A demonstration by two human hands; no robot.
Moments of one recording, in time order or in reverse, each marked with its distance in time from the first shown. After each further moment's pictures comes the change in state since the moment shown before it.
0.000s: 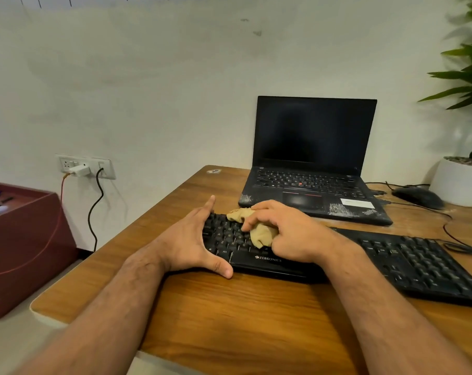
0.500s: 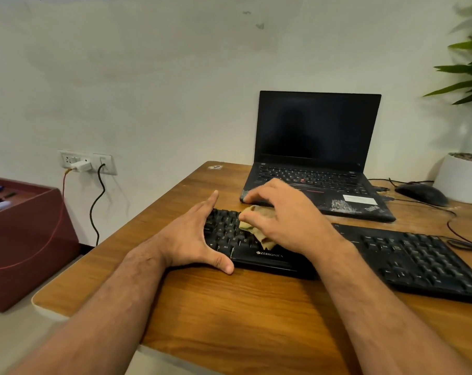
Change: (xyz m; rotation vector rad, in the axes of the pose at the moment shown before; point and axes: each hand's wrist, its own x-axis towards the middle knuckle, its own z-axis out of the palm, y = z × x) left_hand 0.001 0.000 0.000 0.017 -0.011 0.019; right_hand 0.009 -0.008 0.007 -0.123 0.299 -0.047
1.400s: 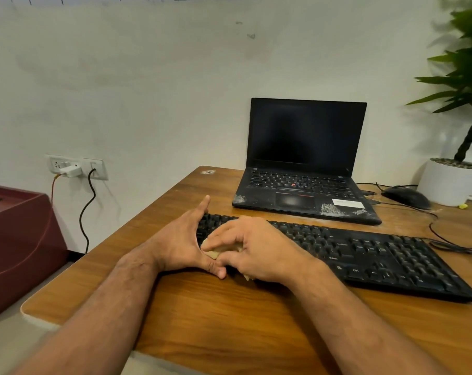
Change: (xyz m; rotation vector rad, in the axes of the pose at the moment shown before) left_hand 0.000 0.000 -0.001 -0.008 0.002 -0.009; right_hand -0.016 -0.024 0.017 0.264 -0.203 -0.184
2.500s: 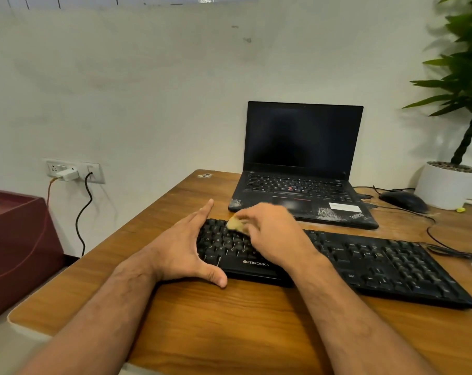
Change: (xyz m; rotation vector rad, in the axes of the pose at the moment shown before) left_hand 0.001 0.007 0.006 0.072 0.013 0.069; right_hand 0.009 0.030 -0.014 -0.294 0.246 0.270
